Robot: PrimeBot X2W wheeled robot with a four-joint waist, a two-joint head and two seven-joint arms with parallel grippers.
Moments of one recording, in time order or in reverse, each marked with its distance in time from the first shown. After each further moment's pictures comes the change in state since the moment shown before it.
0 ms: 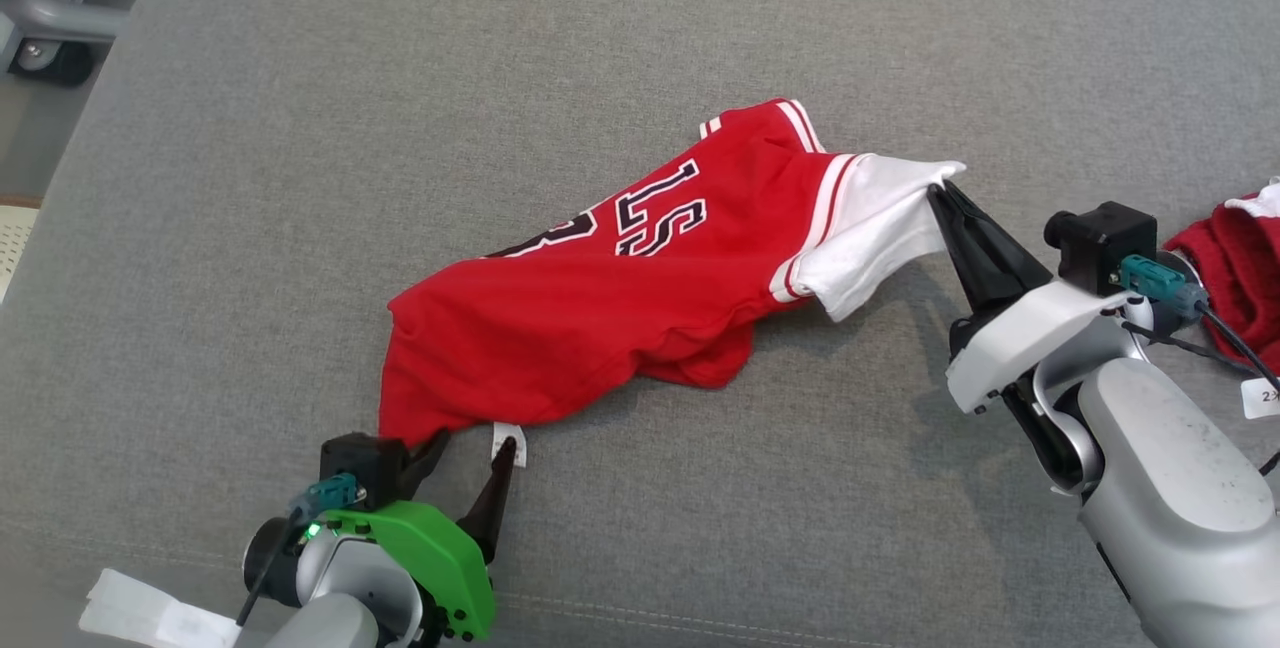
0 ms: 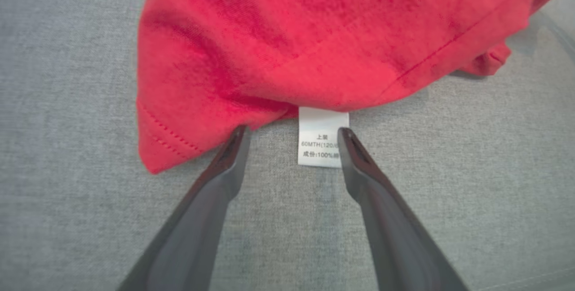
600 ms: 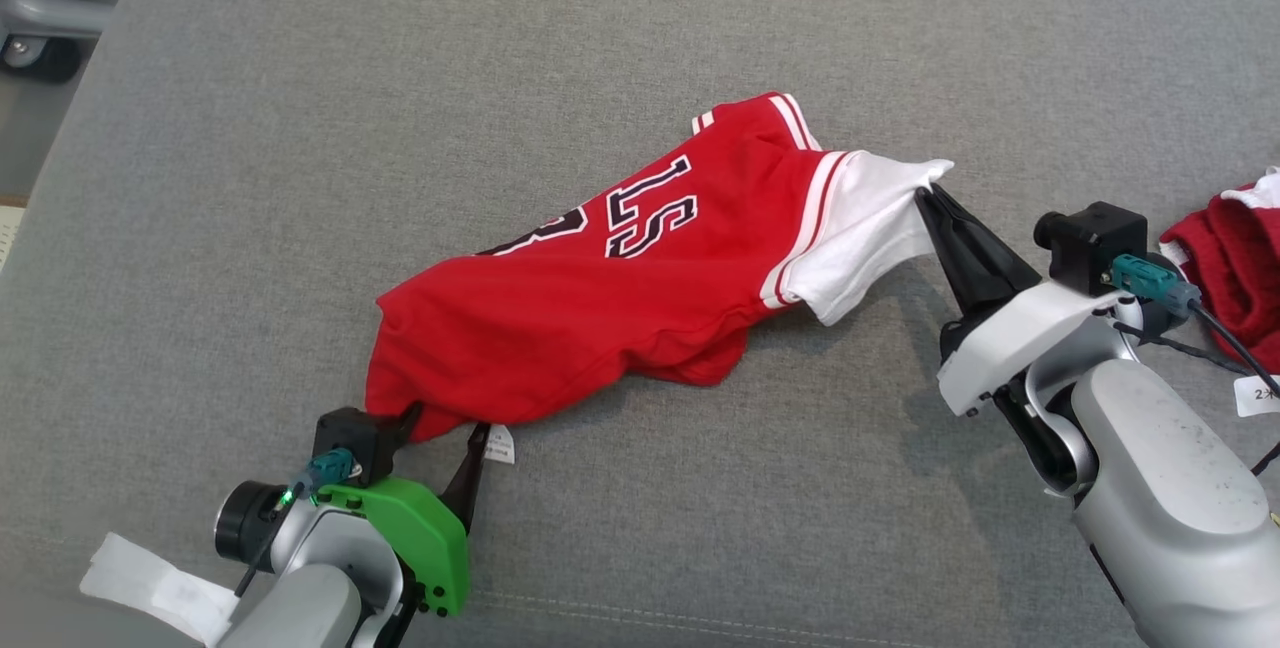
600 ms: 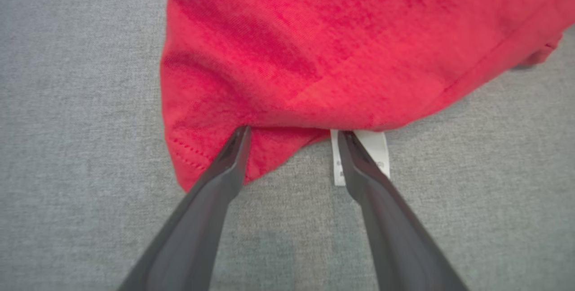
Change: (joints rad) left arm -0.067 0.028 -0.017 0.075 0.091 0.001 -0.021; right arm 0.005 0.011 0.005 -0.017 0.015 0.007 0.019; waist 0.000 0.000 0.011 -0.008
